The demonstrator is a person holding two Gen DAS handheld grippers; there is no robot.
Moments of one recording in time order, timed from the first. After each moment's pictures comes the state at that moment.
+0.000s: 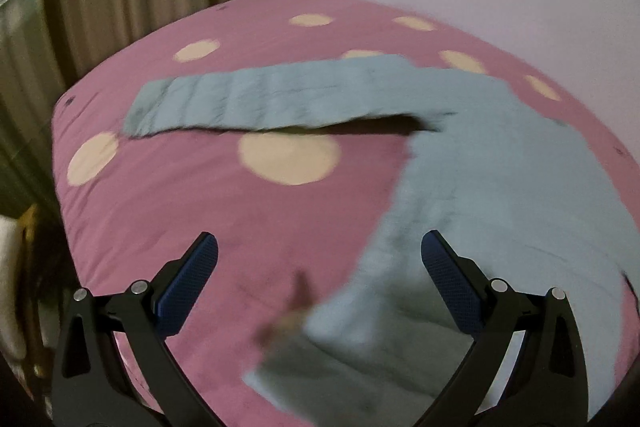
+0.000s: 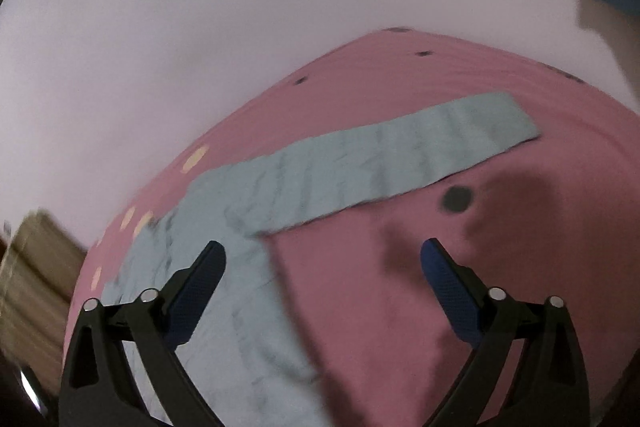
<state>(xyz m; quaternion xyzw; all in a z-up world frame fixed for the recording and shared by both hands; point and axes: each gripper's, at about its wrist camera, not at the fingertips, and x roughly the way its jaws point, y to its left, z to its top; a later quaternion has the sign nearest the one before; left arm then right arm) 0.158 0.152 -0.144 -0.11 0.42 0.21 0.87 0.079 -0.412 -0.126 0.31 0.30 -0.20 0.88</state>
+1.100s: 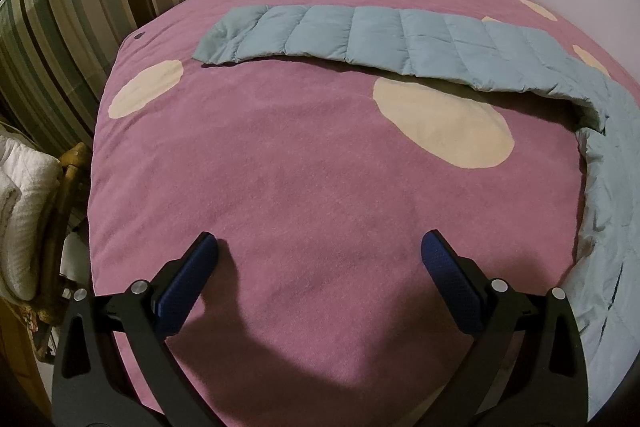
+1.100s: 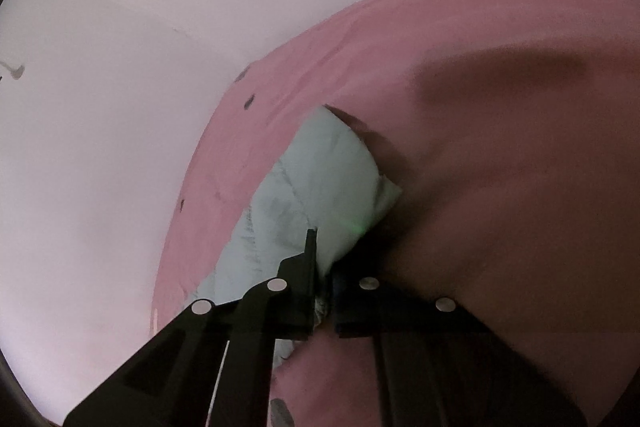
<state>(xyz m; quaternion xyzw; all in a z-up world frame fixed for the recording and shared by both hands) 0.167 0.218 -0.213 -0.12 0.45 0.36 0.81 0.103 -0.601 -0.238 0.52 0.19 -0.28 0.78</state>
